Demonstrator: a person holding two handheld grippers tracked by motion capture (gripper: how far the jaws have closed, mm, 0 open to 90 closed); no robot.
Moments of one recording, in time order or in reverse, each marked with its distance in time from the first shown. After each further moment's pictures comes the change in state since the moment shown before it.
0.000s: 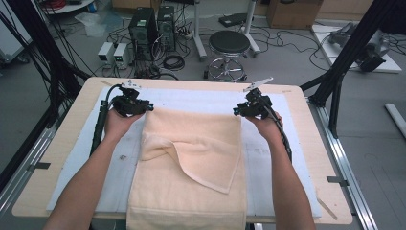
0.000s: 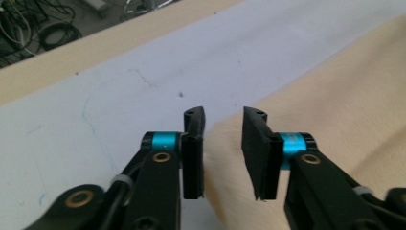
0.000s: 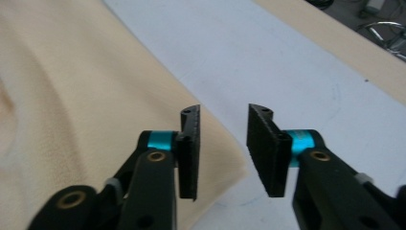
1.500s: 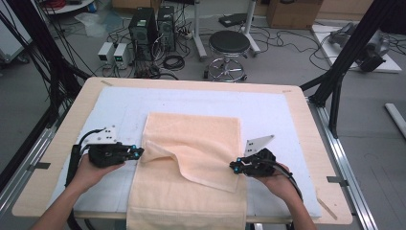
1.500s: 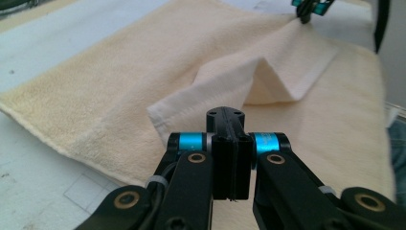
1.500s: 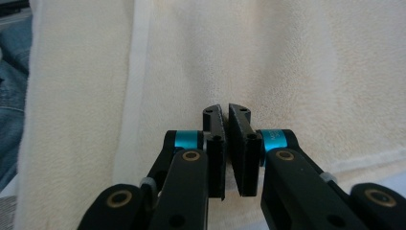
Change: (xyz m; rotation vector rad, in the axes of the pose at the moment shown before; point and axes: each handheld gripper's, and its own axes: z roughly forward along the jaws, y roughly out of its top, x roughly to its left) left arm -0.068 -0.096 -0.102 -0.146 -0.397 0.225; right arm 0.115 -0.105 -0.043 -0.014 0.313 -0.264
